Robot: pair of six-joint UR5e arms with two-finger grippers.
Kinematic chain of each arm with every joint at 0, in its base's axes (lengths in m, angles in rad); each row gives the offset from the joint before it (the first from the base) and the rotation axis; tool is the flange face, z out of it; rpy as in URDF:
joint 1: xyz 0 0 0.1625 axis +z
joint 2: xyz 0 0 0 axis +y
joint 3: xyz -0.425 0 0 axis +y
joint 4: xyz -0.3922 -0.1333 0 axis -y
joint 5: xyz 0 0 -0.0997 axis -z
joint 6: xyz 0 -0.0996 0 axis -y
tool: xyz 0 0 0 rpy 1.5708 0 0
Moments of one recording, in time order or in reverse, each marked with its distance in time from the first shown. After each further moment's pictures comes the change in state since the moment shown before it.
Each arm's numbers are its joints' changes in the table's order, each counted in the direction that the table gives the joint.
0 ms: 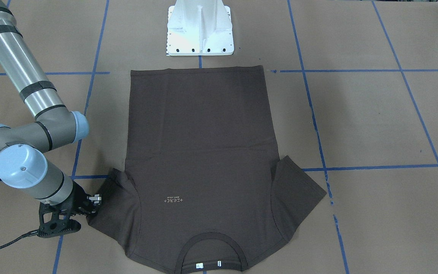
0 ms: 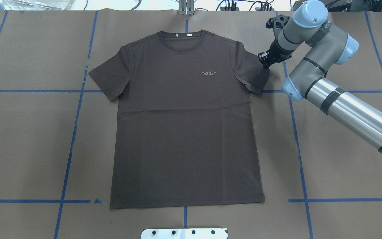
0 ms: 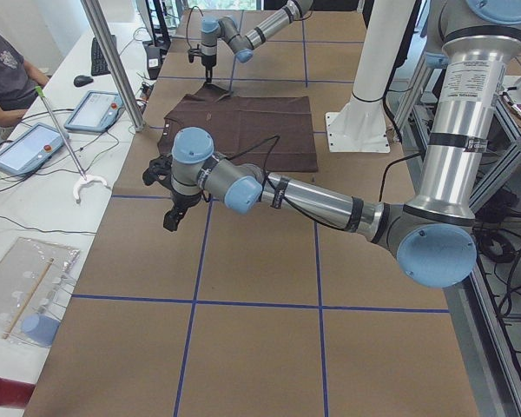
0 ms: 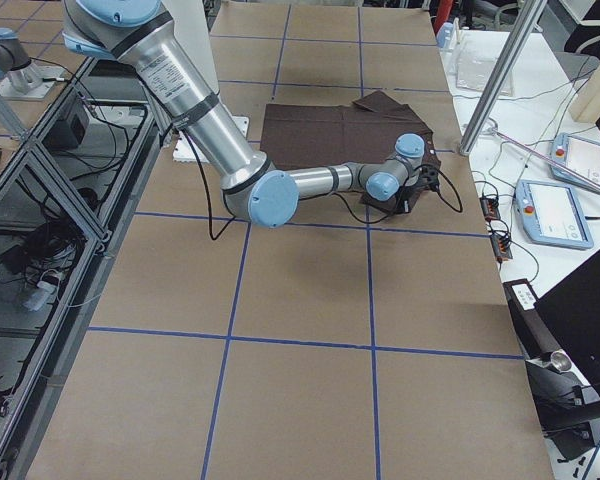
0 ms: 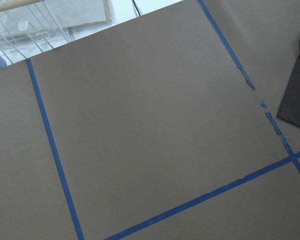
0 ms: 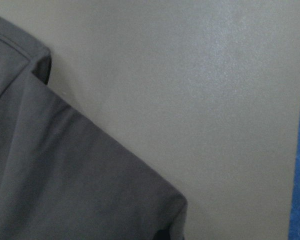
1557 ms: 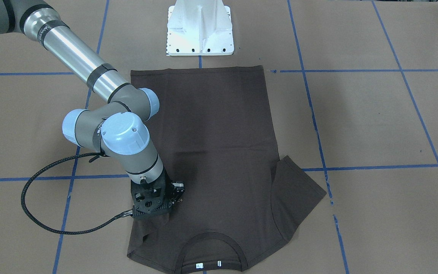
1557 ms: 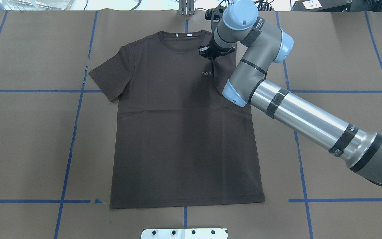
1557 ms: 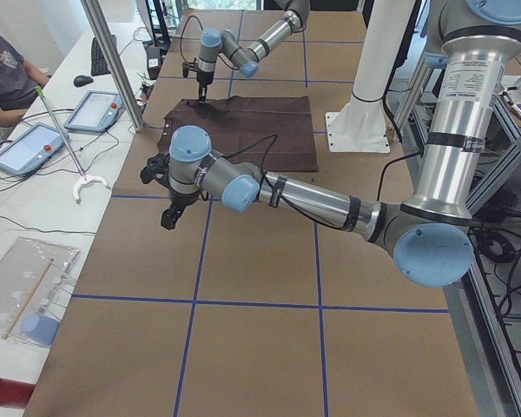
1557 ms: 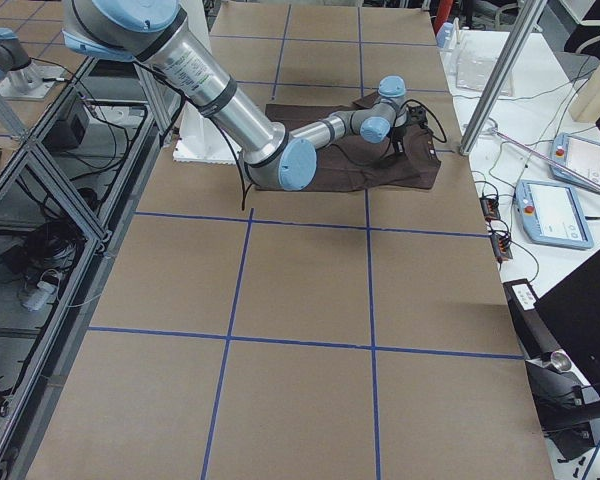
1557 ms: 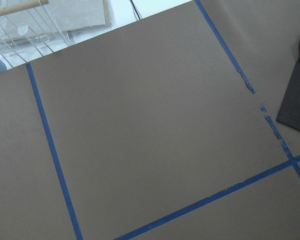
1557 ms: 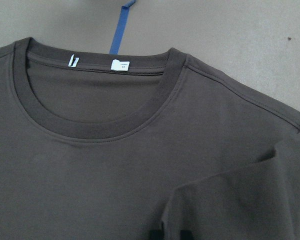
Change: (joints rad) left arm -0.001 0.015 -0.010 0.001 0.001 -0.002; right arm -0.151 -0.225 -0.004 -0.034 -0.195 0.157
